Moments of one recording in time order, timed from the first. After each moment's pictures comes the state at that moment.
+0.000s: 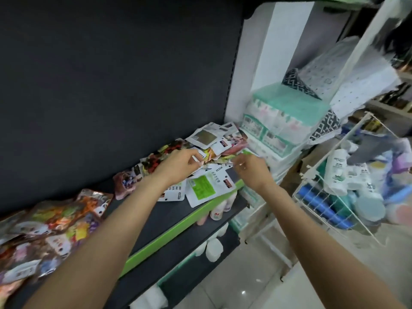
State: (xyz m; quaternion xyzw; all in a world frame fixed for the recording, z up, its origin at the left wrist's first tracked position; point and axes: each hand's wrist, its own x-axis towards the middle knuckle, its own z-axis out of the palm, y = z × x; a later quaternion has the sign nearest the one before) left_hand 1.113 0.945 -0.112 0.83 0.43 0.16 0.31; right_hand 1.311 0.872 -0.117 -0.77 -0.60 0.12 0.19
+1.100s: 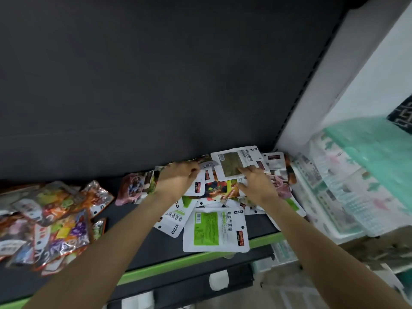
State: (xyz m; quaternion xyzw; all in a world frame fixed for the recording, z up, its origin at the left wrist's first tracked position) left_hand 1.151 1.036 -0.162 0.72 0.67 0.14 0.11; right_hand 1.378 1.071 -0.200 -0.62 -0.77 0.12 0.04
